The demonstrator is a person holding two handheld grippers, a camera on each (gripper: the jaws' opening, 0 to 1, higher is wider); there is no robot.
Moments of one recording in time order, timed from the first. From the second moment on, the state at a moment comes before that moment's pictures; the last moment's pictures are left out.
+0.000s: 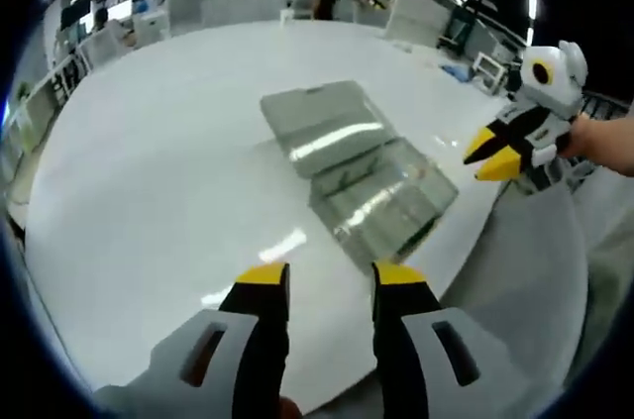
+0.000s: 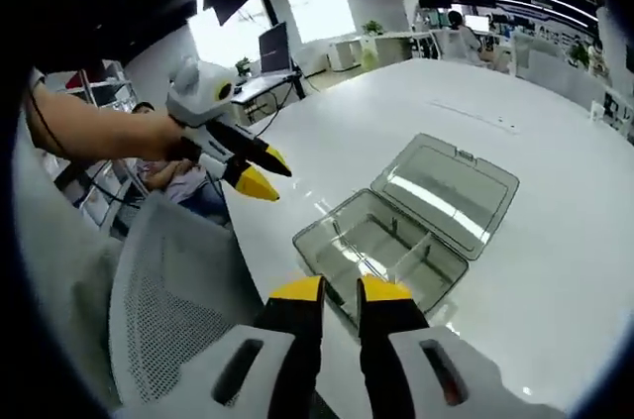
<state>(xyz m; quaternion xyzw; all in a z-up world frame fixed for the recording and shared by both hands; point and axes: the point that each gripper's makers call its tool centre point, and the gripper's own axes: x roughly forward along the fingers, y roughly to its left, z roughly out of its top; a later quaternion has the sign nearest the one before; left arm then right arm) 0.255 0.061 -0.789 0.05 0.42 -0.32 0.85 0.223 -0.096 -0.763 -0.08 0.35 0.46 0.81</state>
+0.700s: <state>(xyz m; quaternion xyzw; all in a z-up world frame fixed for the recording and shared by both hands) 0.265 0.063 -0.814 0.07 0.48 -0.29 0.83 0.222 -0.119 -0.749 -0.10 0.27 0.48 0.83</state>
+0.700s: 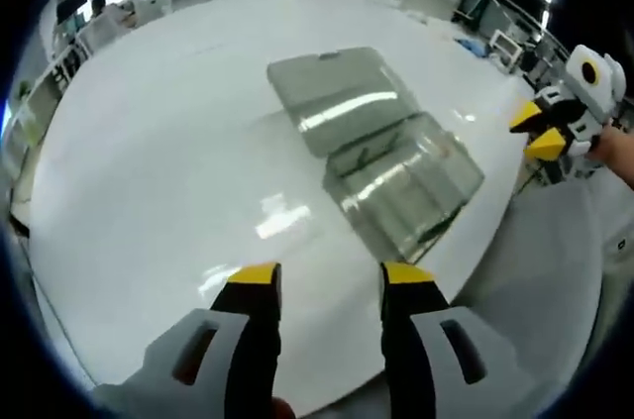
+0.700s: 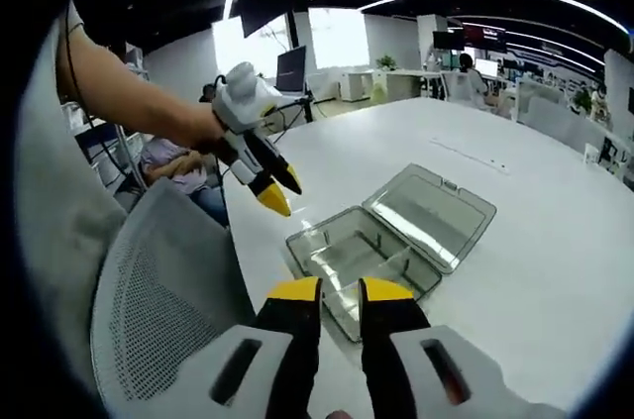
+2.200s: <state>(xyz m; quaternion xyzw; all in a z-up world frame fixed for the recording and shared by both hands) 0.293 0.062 -0.854 0.06 0.56 -0.17 0.81 0.199 -0.138 -0.752 -0.14 0.25 0.51 0.81</state>
